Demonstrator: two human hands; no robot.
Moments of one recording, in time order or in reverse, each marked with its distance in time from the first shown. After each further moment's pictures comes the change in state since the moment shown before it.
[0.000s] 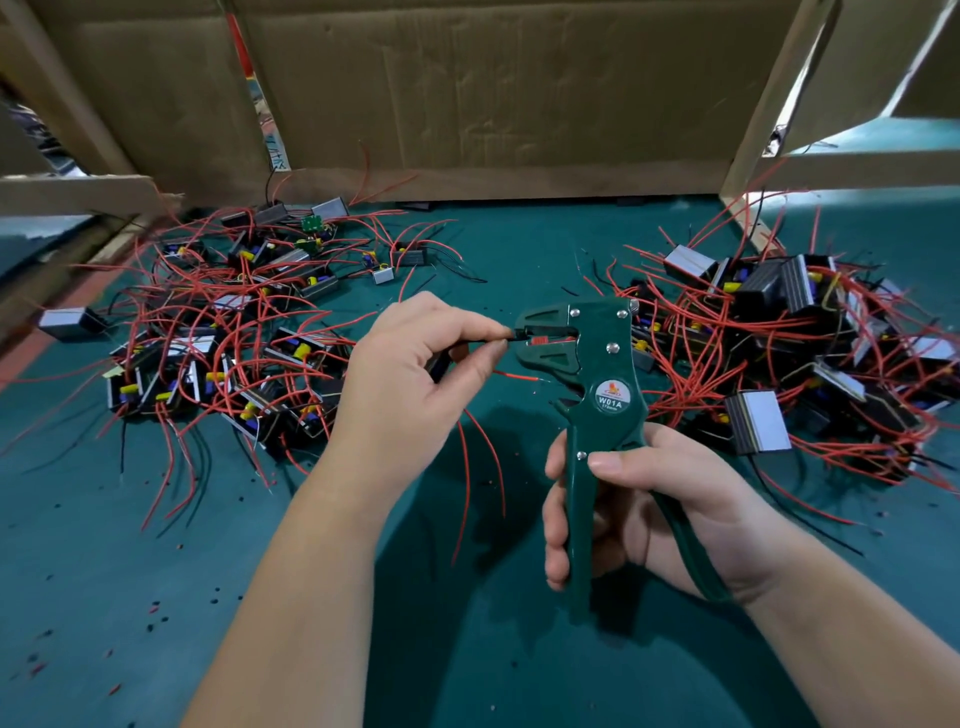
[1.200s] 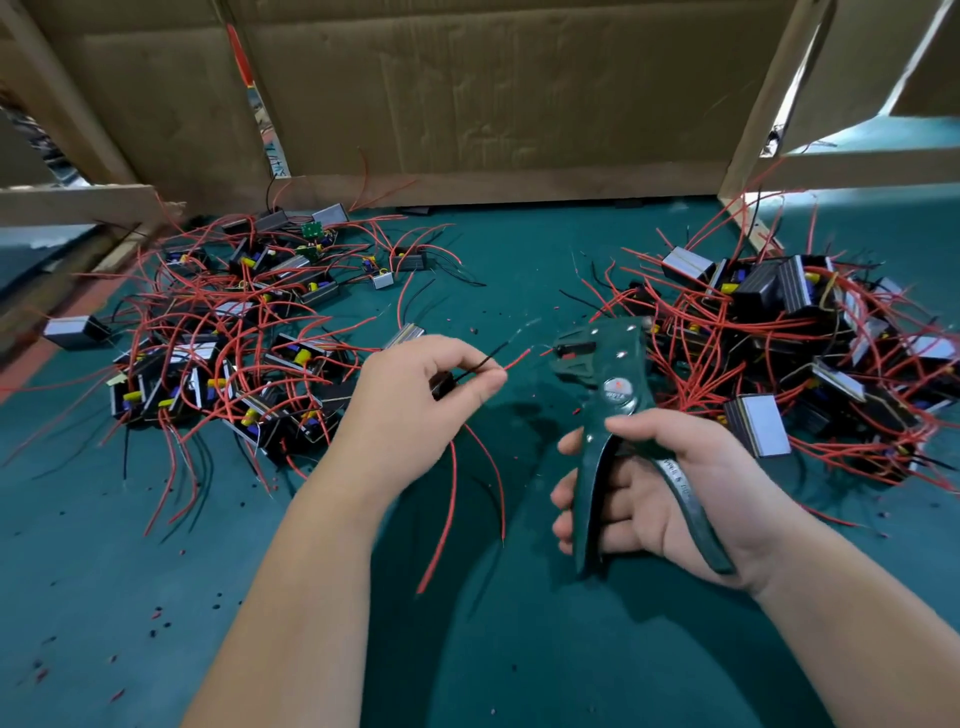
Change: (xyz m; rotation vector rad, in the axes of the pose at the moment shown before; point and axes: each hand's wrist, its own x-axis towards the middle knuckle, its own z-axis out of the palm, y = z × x) left_hand -0.004 -0.013 0.002 0.080 -0.167 -0.209; right_hand 0.005 -0.005 -0.009 0.072 0.282 0.133
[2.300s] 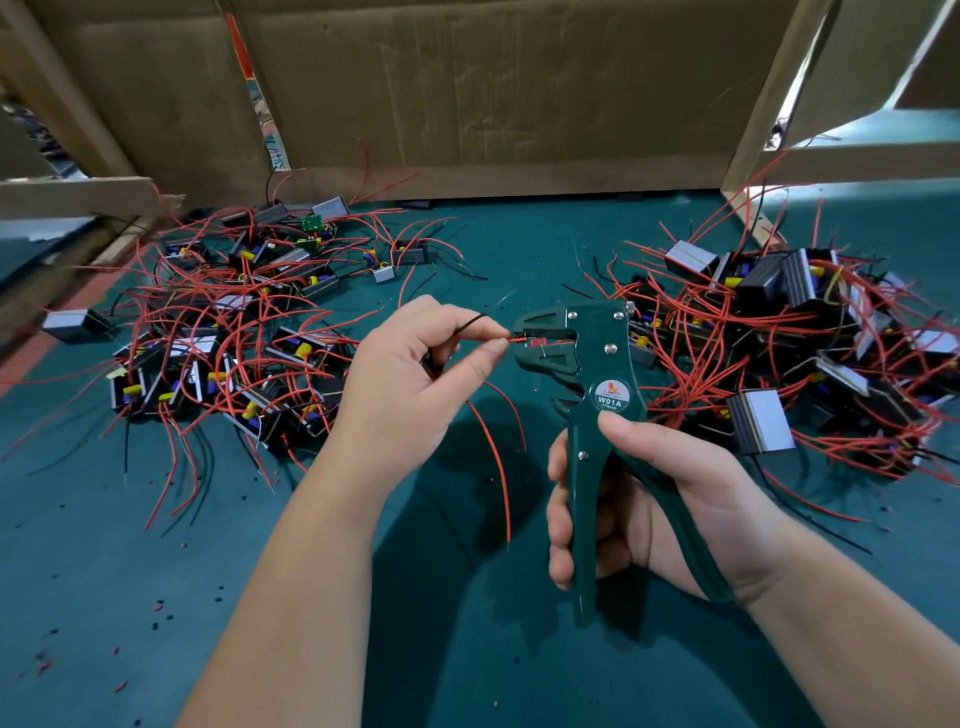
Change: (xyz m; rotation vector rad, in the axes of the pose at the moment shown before) left_hand 0.003 0.009 -0.003 -0.156 0.113 0.111; right_hand -0.008 0.004 0.009 -0.105 -0.271 -0.040
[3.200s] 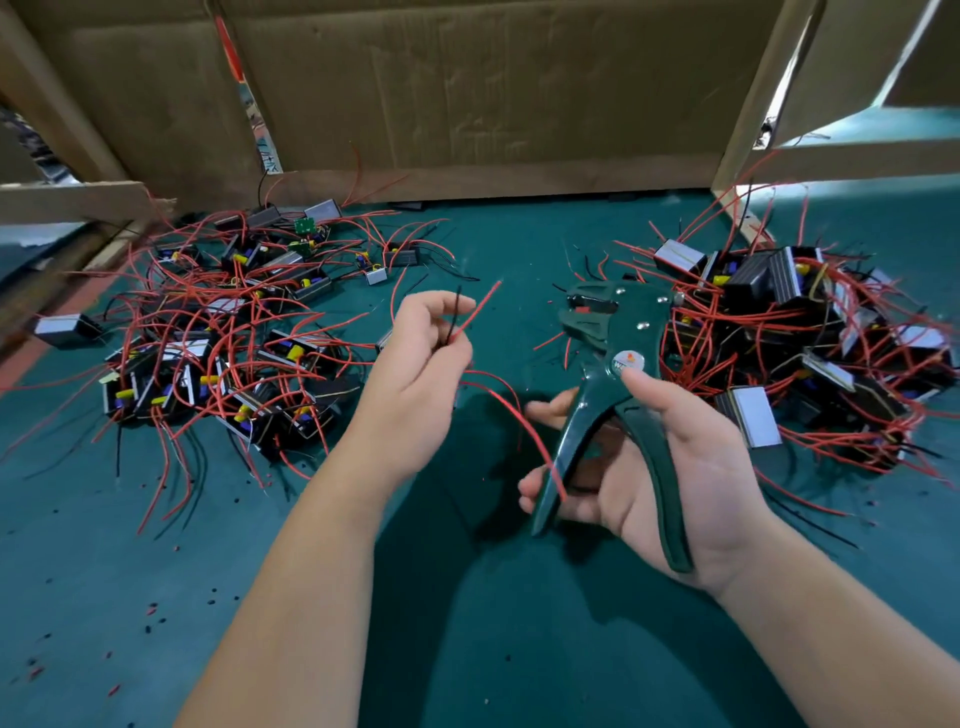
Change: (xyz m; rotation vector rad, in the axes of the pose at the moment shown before) left_hand -0.002 0.003 0.012 -0.207 -0.051 -0.288; right_hand 0.009 0.002 0.005 0.243 0.216 -0.215
